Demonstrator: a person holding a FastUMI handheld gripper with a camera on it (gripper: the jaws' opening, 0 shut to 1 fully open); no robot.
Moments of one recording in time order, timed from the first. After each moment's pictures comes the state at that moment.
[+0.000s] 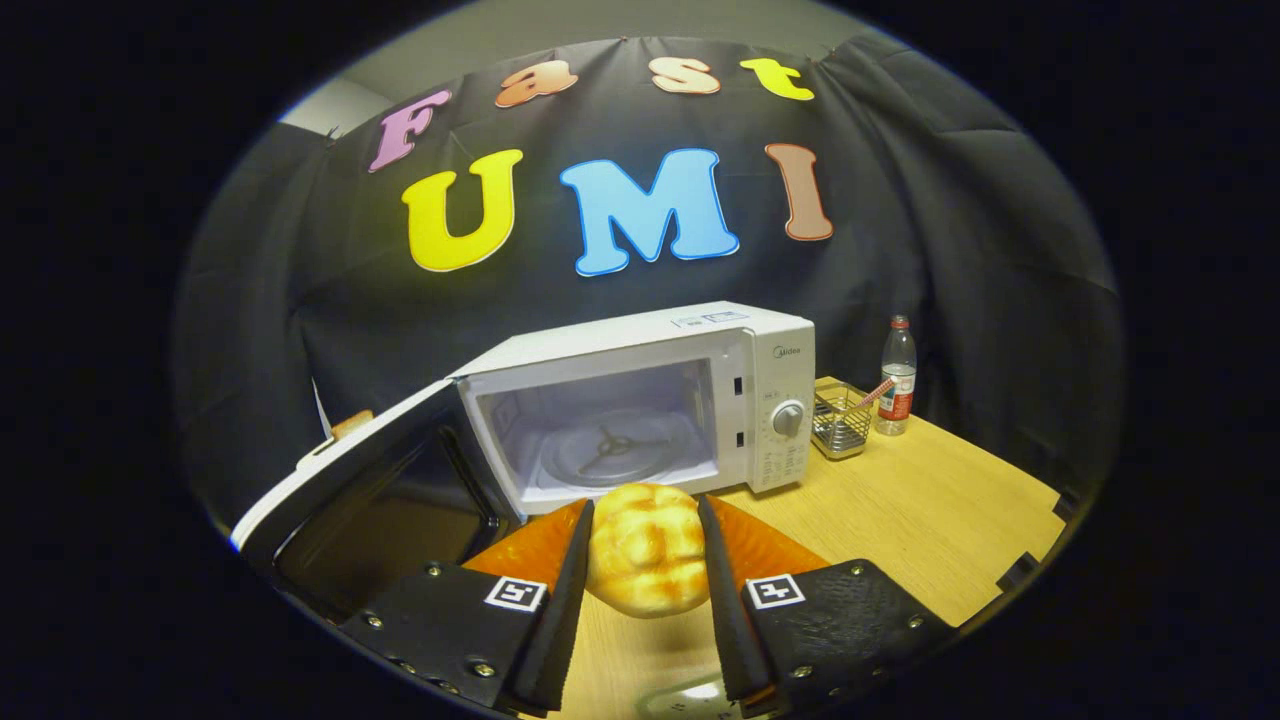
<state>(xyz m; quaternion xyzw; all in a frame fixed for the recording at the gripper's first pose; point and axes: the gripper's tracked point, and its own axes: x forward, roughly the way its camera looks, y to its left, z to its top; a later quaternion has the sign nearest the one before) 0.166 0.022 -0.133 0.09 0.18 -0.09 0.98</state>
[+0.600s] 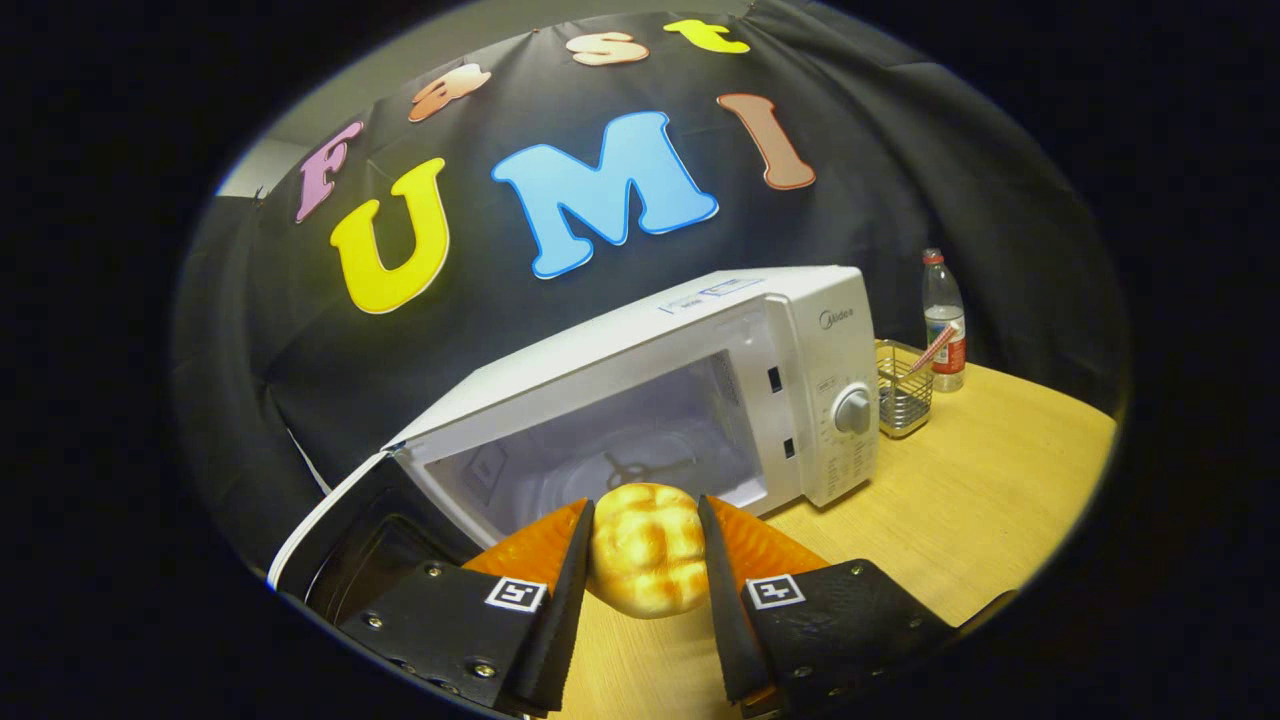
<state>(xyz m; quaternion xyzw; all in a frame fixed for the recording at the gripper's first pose) 0.276 0.012 -0.177 0.20 0.18 -0.10 0.96</state>
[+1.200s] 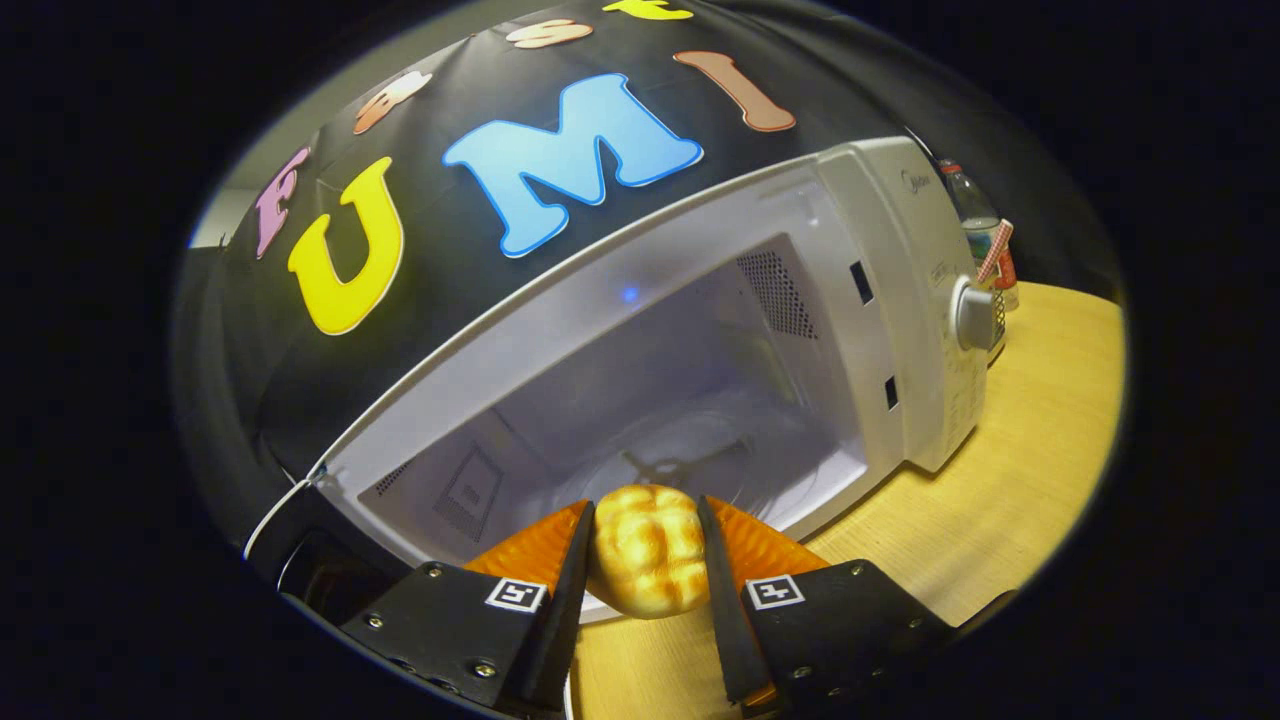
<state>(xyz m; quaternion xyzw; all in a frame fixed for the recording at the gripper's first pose) 0.362 0.033 -0.235 0.29 0.18 -0.10 0.94</state>
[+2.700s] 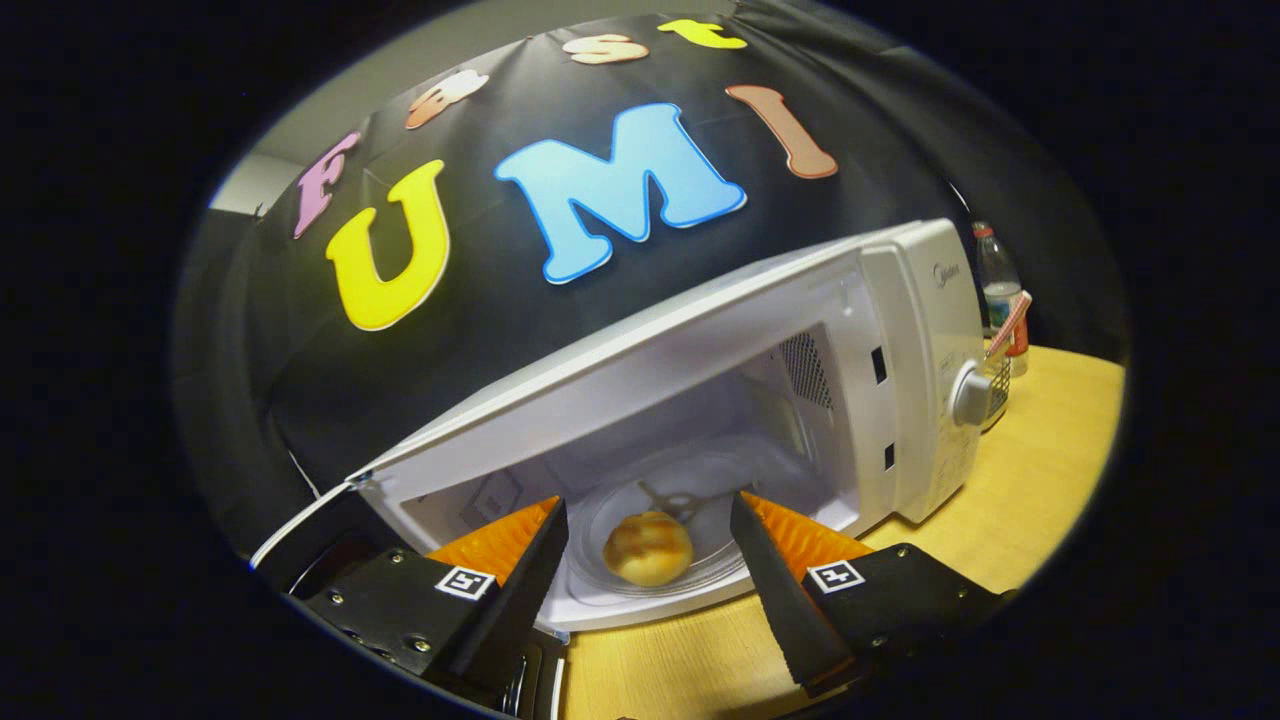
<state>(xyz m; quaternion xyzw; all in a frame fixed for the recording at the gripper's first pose) 0.330 0.030 -0.179 0.20 0.13 -0.07 0.97</state>
